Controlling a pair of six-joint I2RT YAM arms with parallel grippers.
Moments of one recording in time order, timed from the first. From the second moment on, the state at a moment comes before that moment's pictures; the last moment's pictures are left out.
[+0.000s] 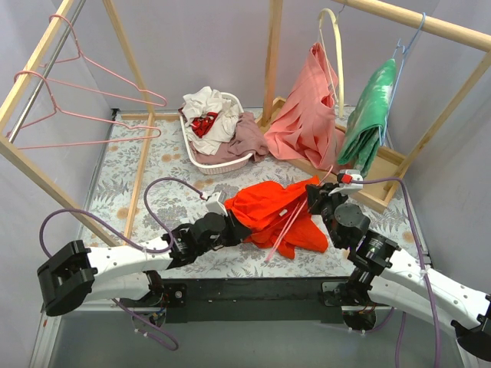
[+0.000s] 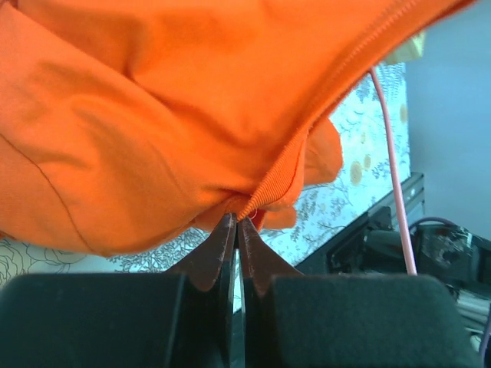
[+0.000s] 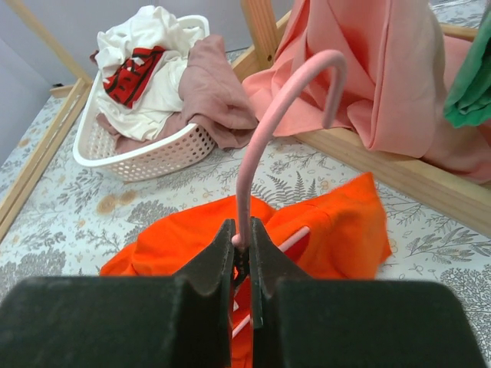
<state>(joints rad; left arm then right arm) -1.06 1.13 0.43 0.19 -0.23 -1.06 0.94 0.60 0.47 0.02 0.67 0.42</state>
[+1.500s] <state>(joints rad) -1.08 0.77 0.76 -0.36 0.09 -0.97 1.03 1.01 0.79 0.15 1.25 0.45</state>
